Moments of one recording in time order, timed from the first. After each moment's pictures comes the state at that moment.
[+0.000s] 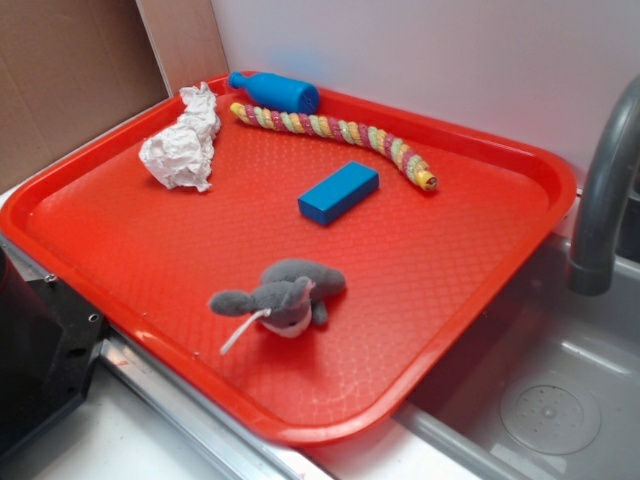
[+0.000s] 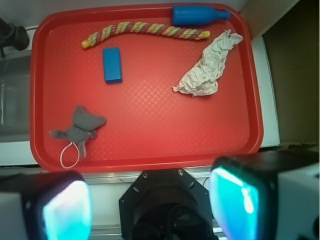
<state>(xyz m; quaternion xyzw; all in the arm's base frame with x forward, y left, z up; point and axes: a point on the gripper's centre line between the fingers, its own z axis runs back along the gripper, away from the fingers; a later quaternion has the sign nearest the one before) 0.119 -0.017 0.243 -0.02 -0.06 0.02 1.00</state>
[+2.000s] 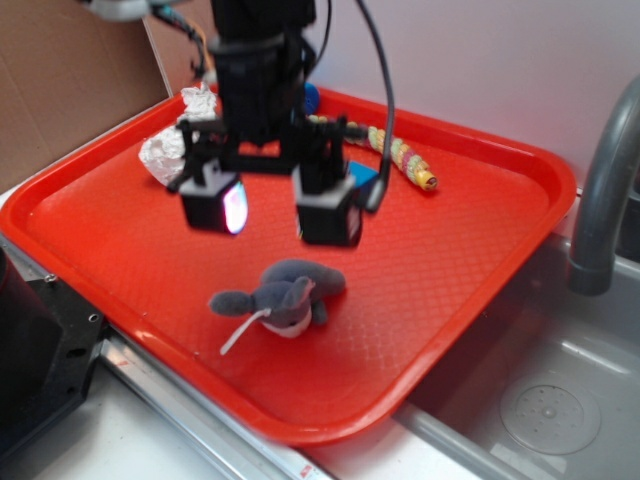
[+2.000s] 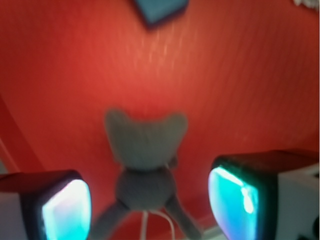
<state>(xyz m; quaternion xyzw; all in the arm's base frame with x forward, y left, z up) 0.169 -0.121 0.075 -0.05 0.10 0.21 0.97</state>
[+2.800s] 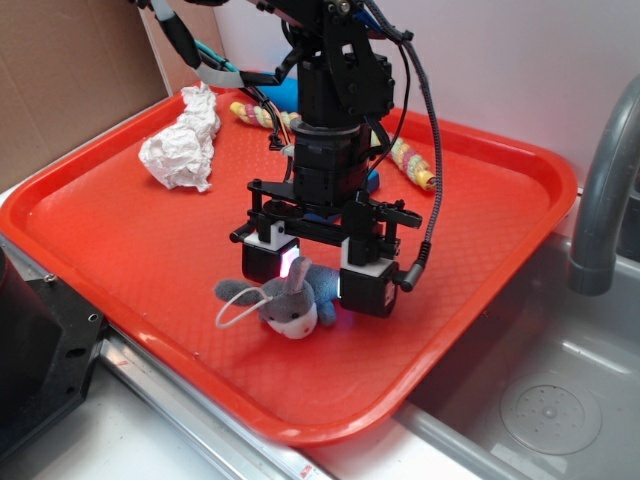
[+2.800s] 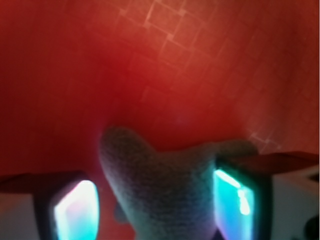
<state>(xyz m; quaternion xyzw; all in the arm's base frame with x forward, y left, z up) 0.195 -0.130 0.023 -0.03 0.13 0.17 0.98</state>
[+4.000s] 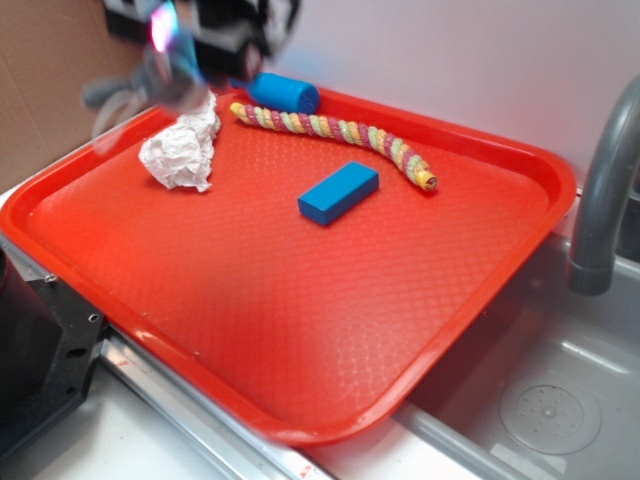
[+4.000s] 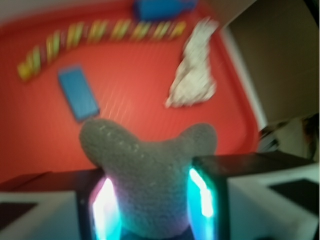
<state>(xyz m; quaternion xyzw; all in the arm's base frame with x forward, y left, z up) 0.183 -0.053 0.194 0.14 -0.06 0.21 0.96</state>
